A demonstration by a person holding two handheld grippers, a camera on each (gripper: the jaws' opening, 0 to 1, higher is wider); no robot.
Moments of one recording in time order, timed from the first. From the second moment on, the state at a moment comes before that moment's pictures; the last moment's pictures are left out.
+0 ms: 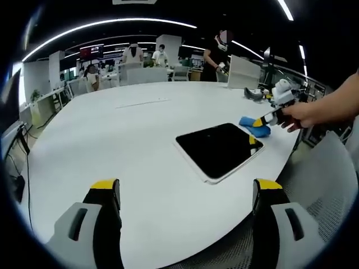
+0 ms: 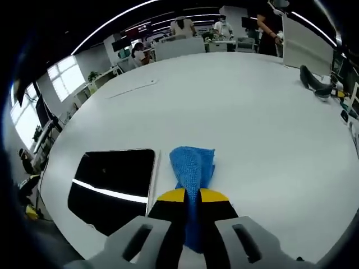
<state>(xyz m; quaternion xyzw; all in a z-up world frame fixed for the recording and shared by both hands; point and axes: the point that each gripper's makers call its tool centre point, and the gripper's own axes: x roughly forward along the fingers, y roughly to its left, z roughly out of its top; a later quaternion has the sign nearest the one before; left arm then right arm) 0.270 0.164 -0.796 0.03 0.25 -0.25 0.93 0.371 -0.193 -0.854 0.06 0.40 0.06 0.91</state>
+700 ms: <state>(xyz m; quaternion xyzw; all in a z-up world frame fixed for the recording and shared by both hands) 0.268 0.165 -0.799 0.02 0.25 -0.26 0.93 0.411 -0.132 -0.855 0.10 0.41 0.05 0.90</state>
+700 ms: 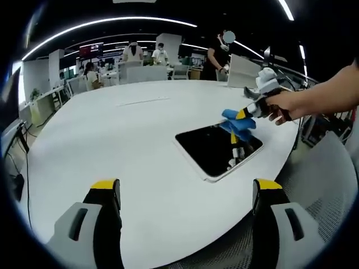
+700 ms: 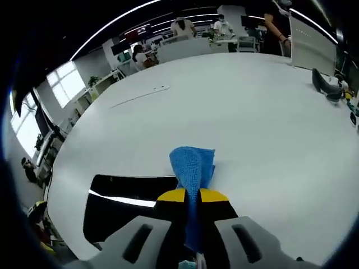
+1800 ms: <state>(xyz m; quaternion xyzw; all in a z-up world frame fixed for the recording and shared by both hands) 0.268 0.163 -0.800 0.02 0.26 -0.26 0.93 0.412 0.012 -0.861 0.08 0.44 0.15 0.88</state>
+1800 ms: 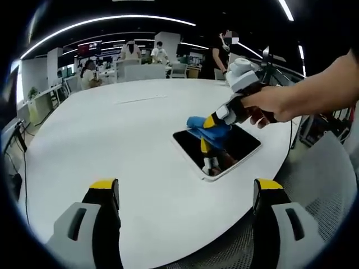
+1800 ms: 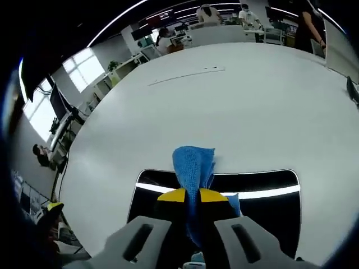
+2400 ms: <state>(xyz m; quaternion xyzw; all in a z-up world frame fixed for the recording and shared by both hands) 0.268 0.160 -0.803 0.03 0.26 -0.27 0.93 0.413 0.074 -0.860 0.07 0.47 0.19 0.86</state>
